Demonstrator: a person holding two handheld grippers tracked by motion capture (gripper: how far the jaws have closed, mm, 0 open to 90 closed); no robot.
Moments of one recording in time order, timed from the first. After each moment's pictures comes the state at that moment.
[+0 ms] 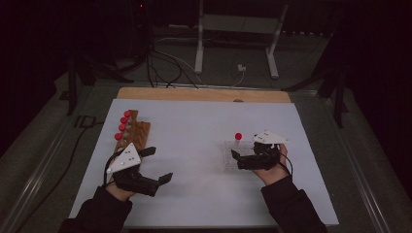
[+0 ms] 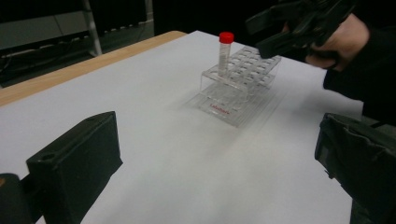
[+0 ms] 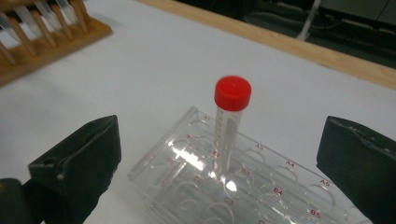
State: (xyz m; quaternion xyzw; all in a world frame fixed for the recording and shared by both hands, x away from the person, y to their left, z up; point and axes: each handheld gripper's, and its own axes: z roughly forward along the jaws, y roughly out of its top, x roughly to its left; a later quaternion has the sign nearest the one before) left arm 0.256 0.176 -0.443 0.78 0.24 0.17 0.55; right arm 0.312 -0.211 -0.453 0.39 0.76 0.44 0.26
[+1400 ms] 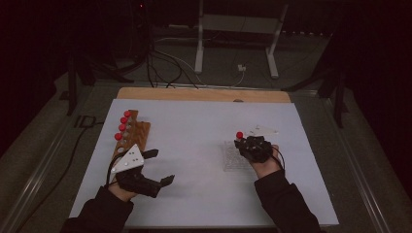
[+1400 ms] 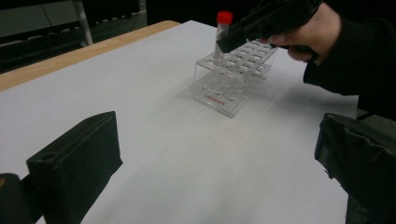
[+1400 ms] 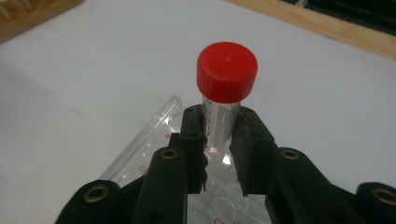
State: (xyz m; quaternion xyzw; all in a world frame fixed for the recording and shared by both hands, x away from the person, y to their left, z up) left arm 0.259 0.173 -0.450 0.79 0.24 0.16 0.54; right arm 0.339 -0.200 -0.463 0.42 0.78 0.39 0.25
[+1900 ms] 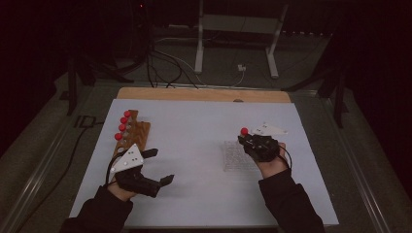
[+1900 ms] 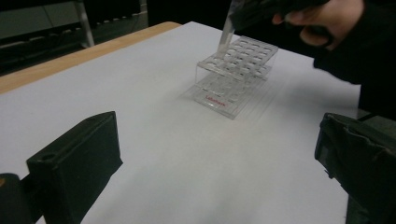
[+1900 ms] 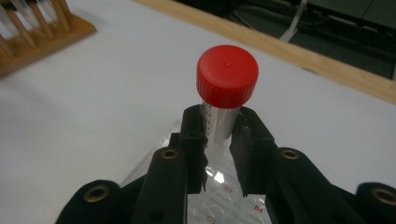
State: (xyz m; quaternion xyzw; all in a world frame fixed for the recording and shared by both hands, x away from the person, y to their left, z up) left arm 0.258 0.173 -0.447 0.79 0.24 0.16 0.54; right arm 0.321 -0.206 -0.433 0.40 0.77 0.42 0.28
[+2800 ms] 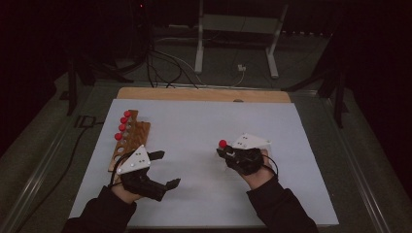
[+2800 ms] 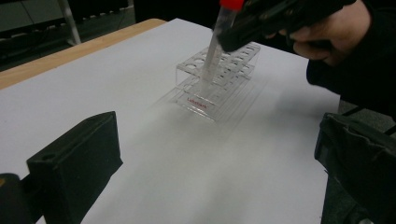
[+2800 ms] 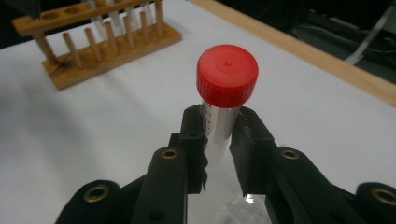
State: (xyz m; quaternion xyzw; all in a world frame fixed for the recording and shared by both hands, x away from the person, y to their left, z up) left arm 0.250 0.156 -0.436 0.80 0.23 0.15 0.53; right arm 0.290 -0.160 -0.431 0.30 0.81 0.45 0.23
